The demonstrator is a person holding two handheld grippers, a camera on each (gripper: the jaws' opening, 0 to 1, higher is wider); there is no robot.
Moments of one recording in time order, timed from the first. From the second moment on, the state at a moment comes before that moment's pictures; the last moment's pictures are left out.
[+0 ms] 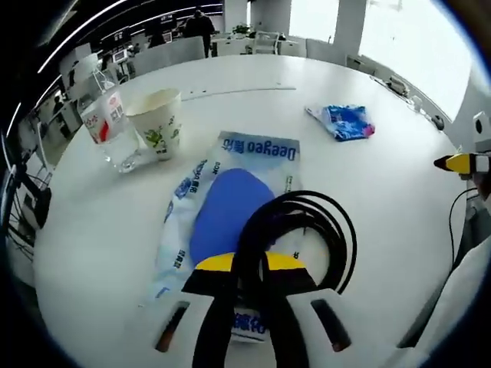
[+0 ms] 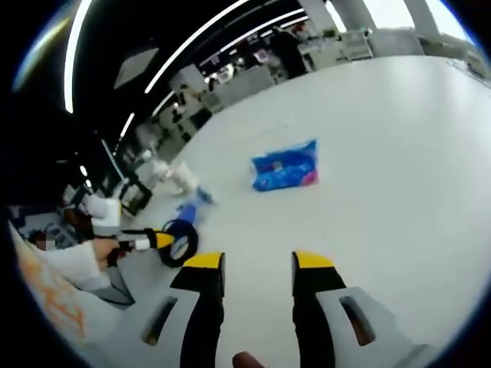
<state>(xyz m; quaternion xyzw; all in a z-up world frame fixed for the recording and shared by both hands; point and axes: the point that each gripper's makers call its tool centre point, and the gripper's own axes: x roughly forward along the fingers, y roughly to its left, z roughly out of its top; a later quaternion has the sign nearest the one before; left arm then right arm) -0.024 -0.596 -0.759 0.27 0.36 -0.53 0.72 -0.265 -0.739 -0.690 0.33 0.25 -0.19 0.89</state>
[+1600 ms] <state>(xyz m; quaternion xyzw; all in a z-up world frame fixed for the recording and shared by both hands) -0.140 -0.672 -0.654 -0.09 0.45 -0.62 0.63 -0.198 -0.692 -0.635 0.50 0.10 -0.04 0.86</state>
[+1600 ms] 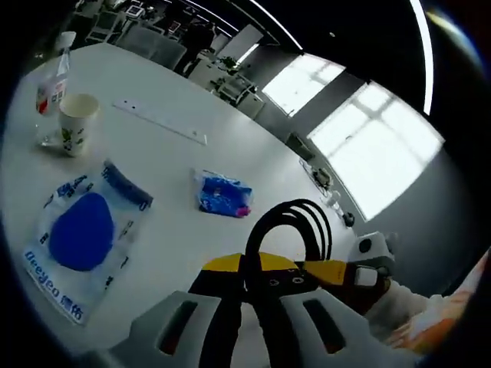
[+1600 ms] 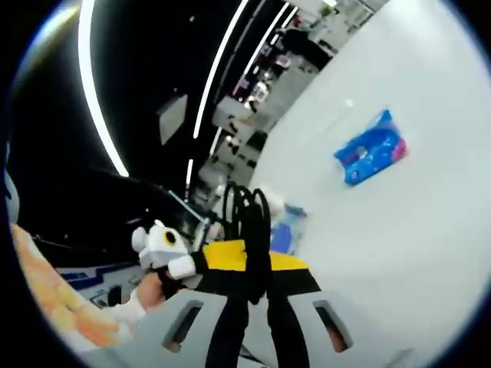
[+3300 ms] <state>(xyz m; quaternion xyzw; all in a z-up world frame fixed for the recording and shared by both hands) -0.159 -0.726 -0.757 0.01 0.55 -0.59 0.59 -0.189 -0.792 -0.751 0.37 0.29 -0.18 0.86</state>
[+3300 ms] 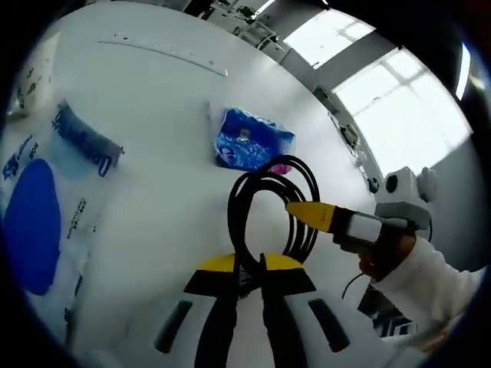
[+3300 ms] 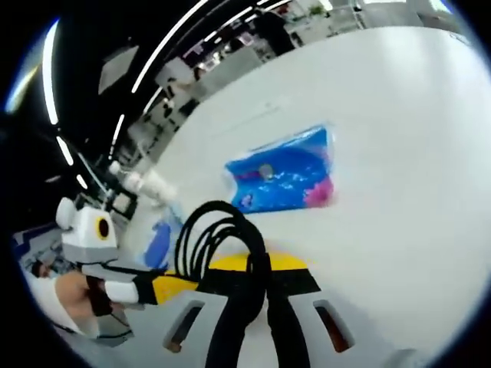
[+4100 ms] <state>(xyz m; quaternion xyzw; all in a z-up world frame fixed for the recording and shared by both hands) -0.145 -0.732 -0.758 0.01 0.53 -0.57 0.62 -0.208 -0.791 -0.749 0.28 0.34 -0.18 0.88</state>
